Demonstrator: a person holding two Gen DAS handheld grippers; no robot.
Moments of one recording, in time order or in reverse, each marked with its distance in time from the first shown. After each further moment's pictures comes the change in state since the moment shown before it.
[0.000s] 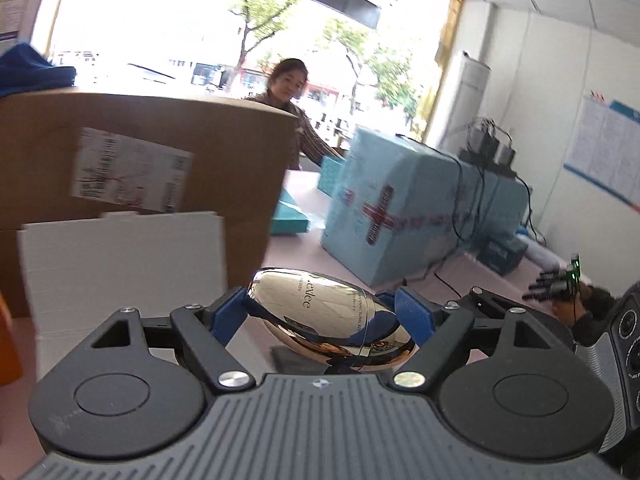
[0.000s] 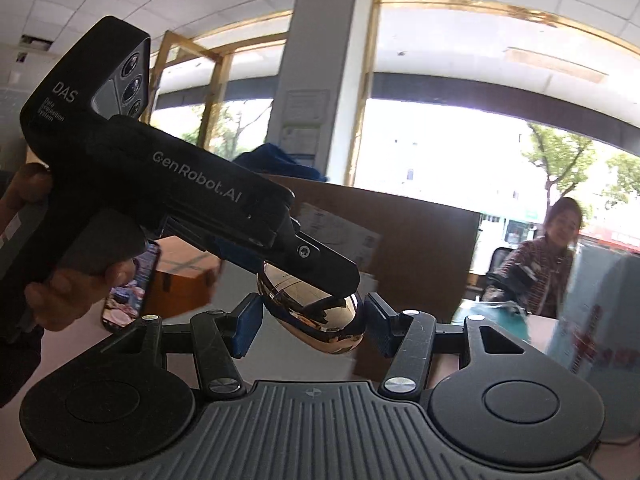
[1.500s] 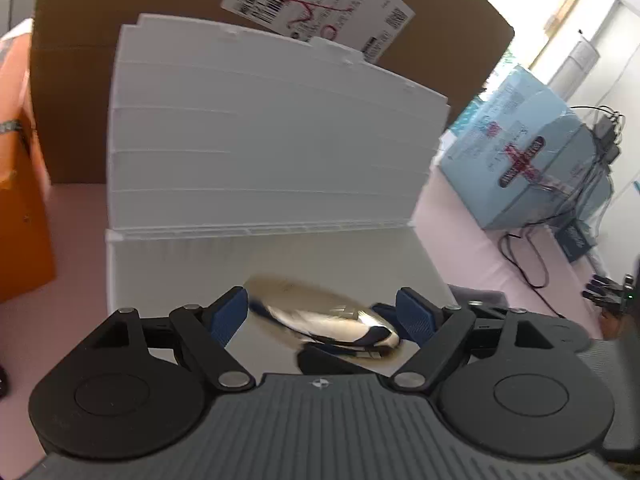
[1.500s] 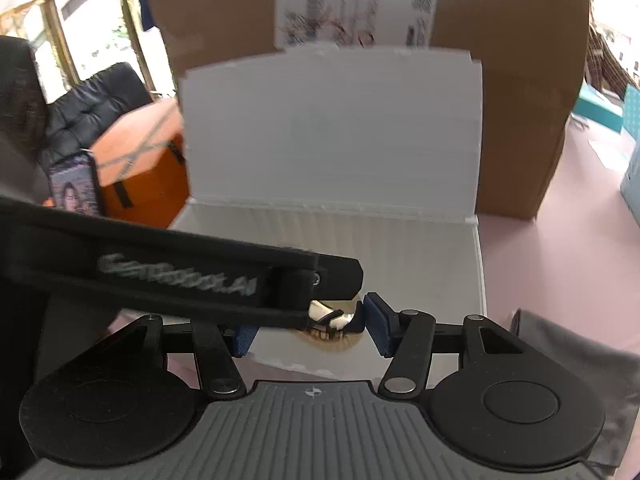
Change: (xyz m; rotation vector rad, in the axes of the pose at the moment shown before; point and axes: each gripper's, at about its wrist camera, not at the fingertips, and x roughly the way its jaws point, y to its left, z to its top) left arm 0.077 0.142 -0.033 -0.285 0.330 0.113; right arm 0.183 0.023 -0.027 0.373 0.657 -0.029
